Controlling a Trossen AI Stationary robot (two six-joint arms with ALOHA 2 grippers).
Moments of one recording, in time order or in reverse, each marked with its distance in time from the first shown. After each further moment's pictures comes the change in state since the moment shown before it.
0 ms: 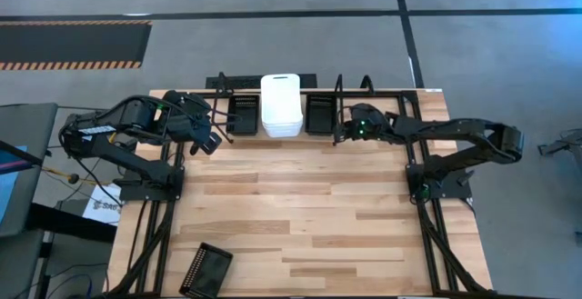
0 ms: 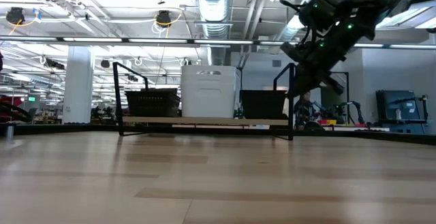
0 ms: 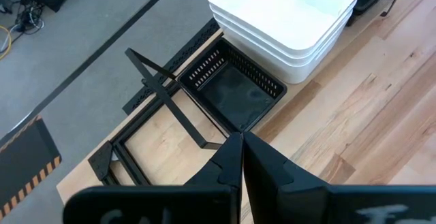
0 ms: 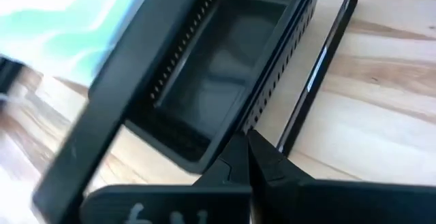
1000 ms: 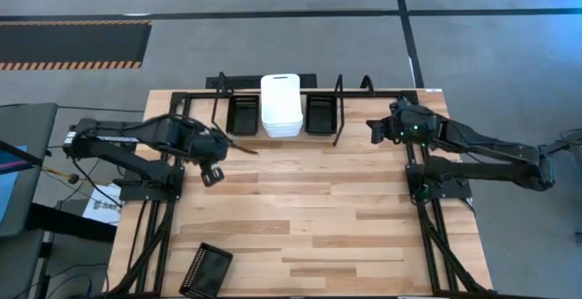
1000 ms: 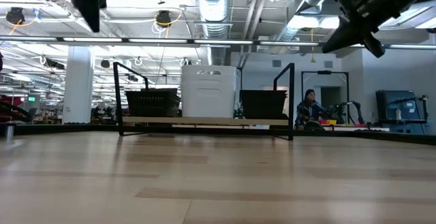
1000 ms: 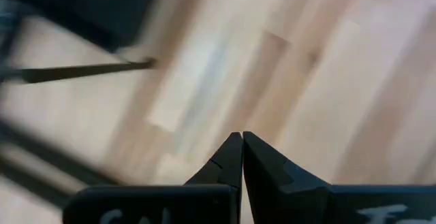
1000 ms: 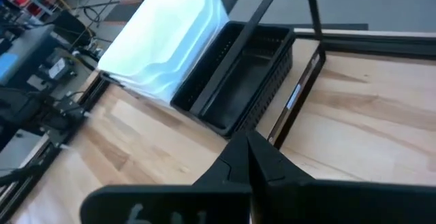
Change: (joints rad) left arm -0.001 -0.017 -0.341 0.175 0.448 0.182; right arm 0.061 -0.613 0.000 -0.403 0.083 -0.012
